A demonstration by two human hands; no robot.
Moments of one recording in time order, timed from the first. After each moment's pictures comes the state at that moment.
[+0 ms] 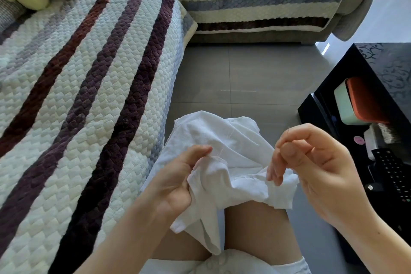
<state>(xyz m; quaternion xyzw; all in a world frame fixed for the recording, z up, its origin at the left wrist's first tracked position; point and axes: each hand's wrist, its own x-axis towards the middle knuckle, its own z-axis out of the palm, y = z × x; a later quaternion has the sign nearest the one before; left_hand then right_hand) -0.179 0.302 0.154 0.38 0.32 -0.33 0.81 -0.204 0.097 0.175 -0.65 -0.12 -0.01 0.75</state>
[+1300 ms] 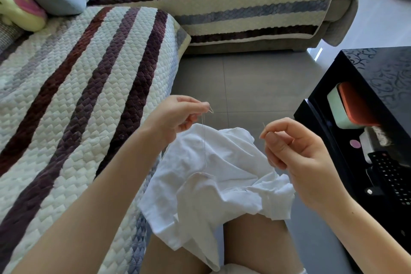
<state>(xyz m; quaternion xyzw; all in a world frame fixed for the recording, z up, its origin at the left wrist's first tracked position) -0.073 0.299 0.188 0.74 0.11 -0.20 0.63 -0.179 0.095 0.175 -0.68 -0.06 -0.03 0.73</state>
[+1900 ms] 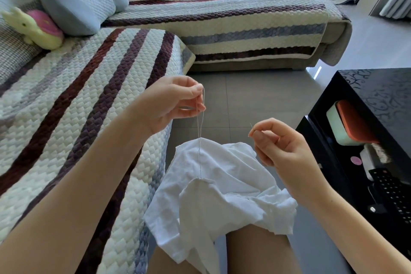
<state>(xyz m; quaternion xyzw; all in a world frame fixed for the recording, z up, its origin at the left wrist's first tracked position) -0.074 0.319 0.256 0.75 -0.04 -0.18 0.63 -0.157 0.111 0.187 -0.69 -0.06 -0.03 0.72</state>
